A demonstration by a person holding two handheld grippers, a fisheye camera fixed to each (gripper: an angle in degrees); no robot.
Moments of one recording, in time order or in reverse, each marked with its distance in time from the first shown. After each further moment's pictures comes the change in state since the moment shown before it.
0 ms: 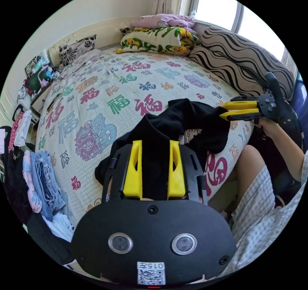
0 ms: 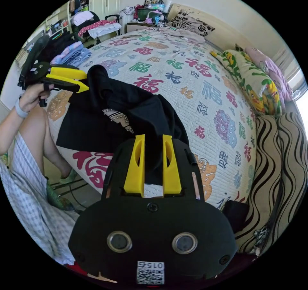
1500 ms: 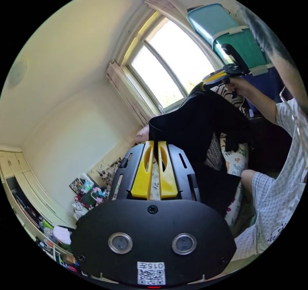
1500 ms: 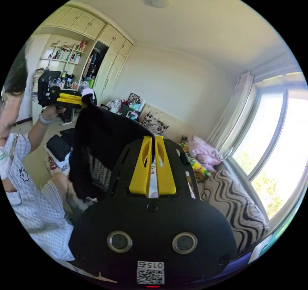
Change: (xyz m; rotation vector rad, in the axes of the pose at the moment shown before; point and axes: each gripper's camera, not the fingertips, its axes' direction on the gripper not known) left arm 0.124 0.063 -0.566 0.768 -0.329 0.559; right arm -0.013 0.195 -0.614 0.770 0.344 -0.020
